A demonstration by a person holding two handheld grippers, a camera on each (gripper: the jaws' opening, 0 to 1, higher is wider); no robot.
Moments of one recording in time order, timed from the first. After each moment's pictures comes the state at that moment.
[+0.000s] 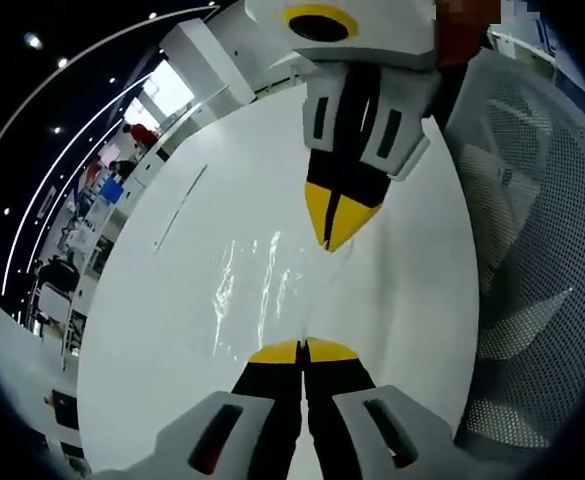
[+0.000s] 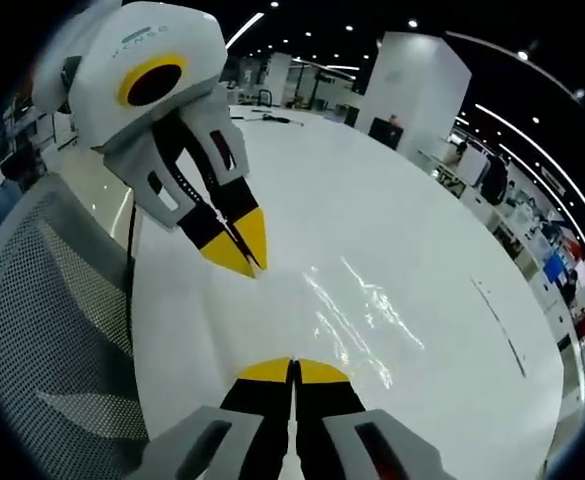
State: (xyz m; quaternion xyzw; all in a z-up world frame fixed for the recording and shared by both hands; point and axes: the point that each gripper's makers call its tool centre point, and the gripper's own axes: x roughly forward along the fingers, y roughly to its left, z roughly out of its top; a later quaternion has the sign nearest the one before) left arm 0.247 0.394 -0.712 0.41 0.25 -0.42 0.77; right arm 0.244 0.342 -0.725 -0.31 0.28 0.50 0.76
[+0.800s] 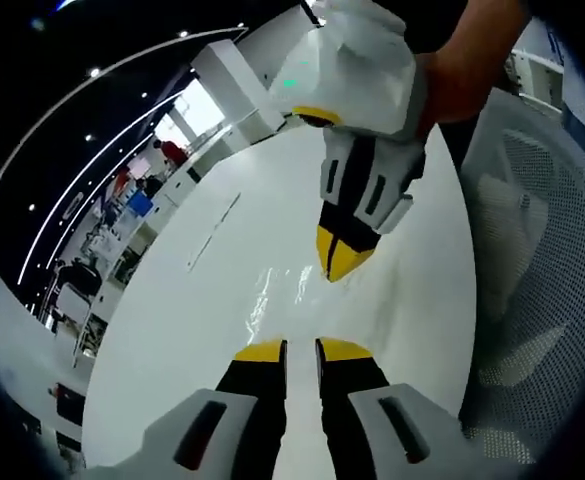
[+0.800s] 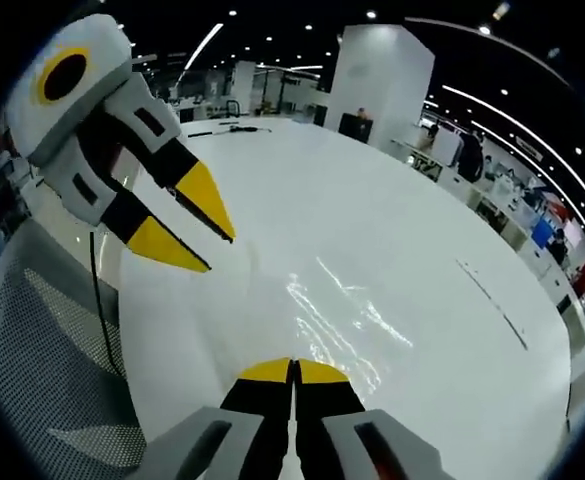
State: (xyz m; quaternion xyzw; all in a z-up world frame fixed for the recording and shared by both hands) left arm 0.235 0.381 -0.659 0.38 0.18 -0.41 0.81; right arm 0.263 0.339 -0.711 -0.25 0.30 0.46 0.80
